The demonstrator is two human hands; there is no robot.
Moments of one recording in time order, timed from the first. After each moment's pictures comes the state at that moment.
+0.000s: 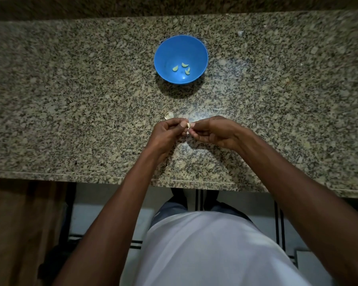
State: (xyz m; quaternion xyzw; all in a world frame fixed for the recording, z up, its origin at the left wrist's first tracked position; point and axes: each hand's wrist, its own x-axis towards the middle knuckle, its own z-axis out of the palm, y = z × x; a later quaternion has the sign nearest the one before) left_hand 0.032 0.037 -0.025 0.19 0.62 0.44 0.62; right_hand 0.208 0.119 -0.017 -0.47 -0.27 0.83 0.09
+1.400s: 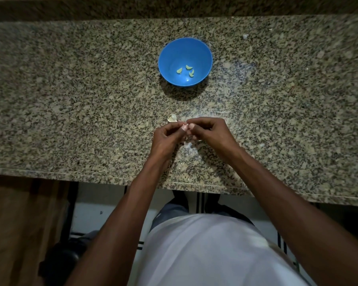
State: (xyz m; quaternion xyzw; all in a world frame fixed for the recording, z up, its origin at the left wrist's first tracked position) left_hand 0.043 0.025 -0.026 0.19 0.65 0.49 0.55; right_hand 0.199 0.090 -0.020 -0.50 -0.52 0.66 0.23
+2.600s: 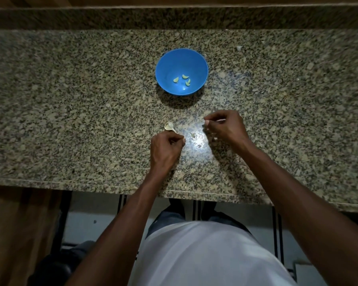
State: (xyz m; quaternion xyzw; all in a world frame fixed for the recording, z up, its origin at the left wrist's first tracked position) left_hand 0.046 0.029 -0.034 0.44 0.79 0.32 0.29; right_hand 0.224 0.138 -0.017 -0.59 -0.58 0.52 0.21
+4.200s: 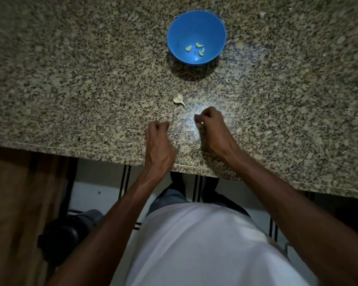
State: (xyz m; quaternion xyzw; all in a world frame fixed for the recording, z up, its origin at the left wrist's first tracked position) left_hand 0.046 -0.046 -0.035 0.47 0.83 0.19 0.24; right_hand 0.198 0.055 -0.039 -0.43 -0.86 0.25 0.10
